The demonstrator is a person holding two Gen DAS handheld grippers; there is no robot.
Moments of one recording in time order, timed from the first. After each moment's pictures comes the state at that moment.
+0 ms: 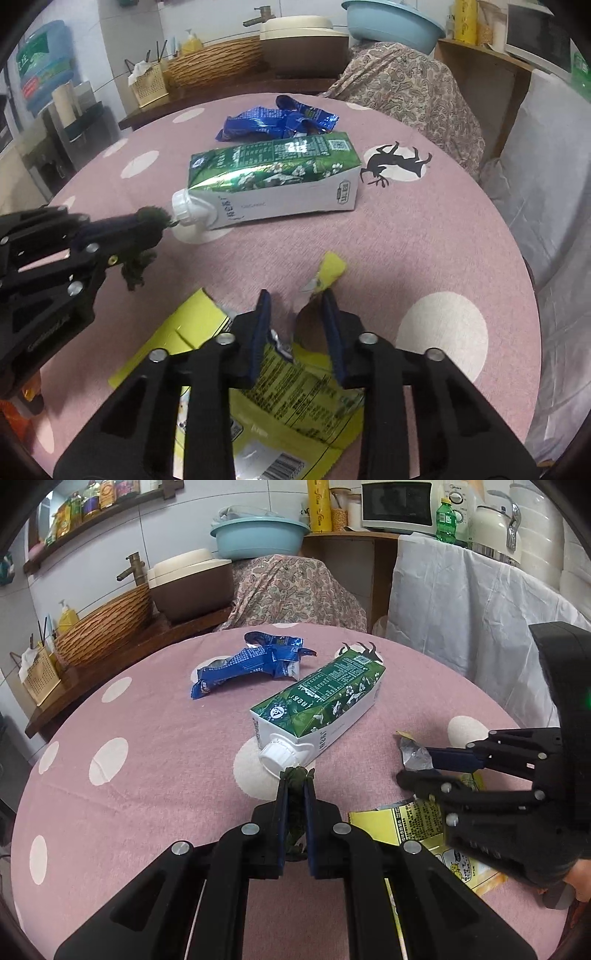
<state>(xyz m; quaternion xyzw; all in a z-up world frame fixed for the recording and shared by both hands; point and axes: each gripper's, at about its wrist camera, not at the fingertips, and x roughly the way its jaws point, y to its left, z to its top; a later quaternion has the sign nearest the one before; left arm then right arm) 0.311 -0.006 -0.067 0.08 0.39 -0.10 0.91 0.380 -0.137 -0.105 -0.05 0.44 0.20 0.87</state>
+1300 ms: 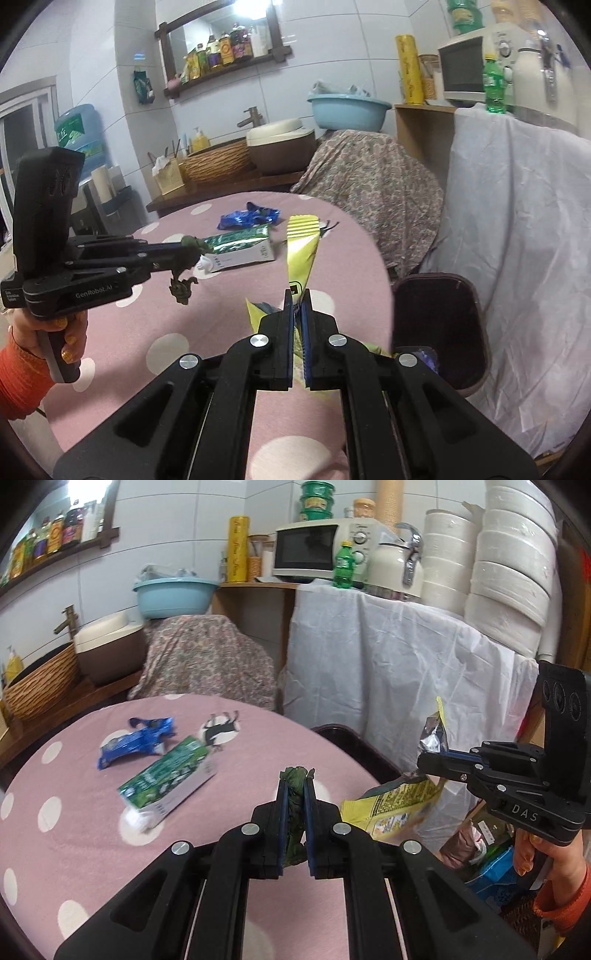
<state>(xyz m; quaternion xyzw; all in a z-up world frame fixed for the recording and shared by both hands) 0.258 -0.114 0.001 0.06 0.32 -0.25 0.91 0.270 -0.318 -0.014 0.03 0.29 0.22 0.93</state>
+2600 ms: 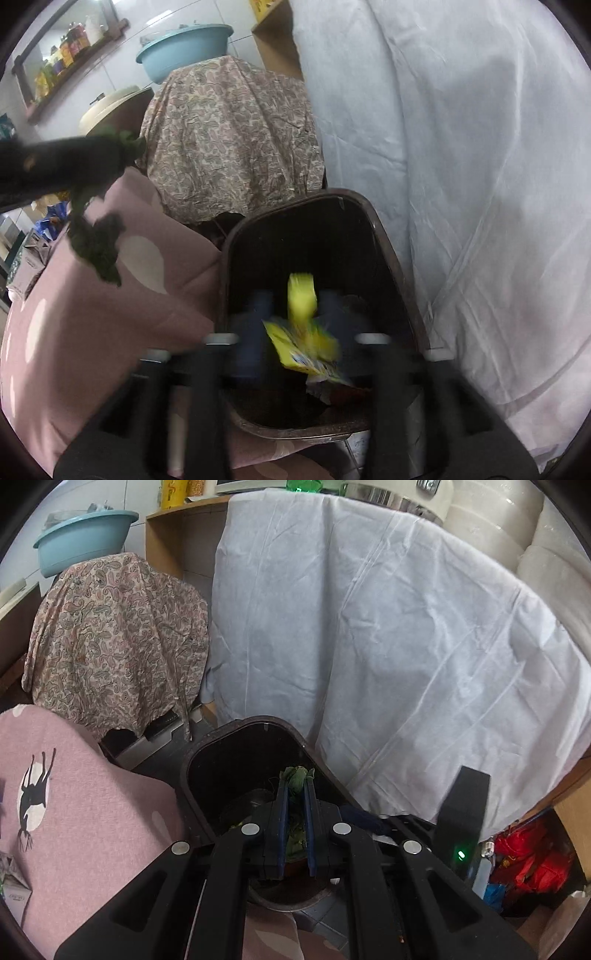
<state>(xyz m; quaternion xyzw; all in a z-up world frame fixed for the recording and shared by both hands) 0.429 -0.324 -0.071 0.06 0.45 -0.28 0.85 0.434 -0.464 -0.194 0.14 0.41 0.06 0.90</state>
